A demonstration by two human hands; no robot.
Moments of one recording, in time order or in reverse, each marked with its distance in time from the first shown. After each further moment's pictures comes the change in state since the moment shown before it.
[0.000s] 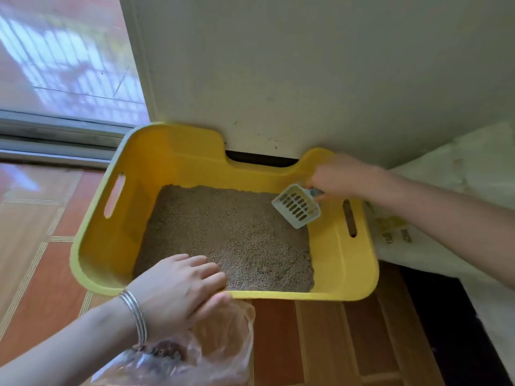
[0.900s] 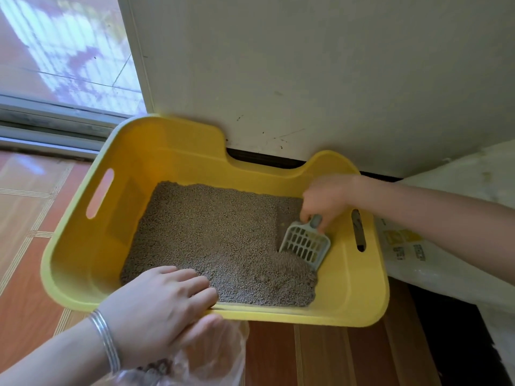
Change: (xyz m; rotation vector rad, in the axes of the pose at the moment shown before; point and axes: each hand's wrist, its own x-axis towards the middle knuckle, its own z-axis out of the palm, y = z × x) left_hand 0.003 0.000 0.003 0.017 0.006 0.018; right_hand 0.050 0.005 0.032 -0.093 -0.162 -0.492
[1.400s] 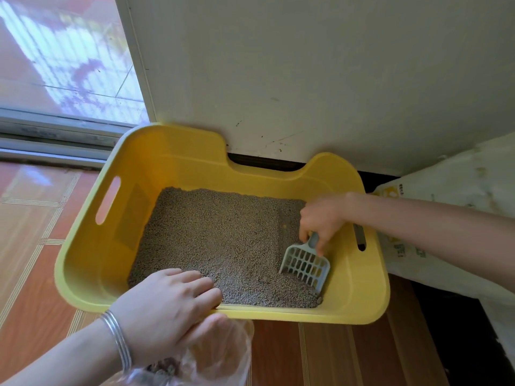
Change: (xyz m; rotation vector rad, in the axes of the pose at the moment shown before) left_hand 0.000 0.001 -0.002 0.024 -0.015 0.003; right_hand 0.013 -0.021 0.020 0.209 -0.022 -0.059
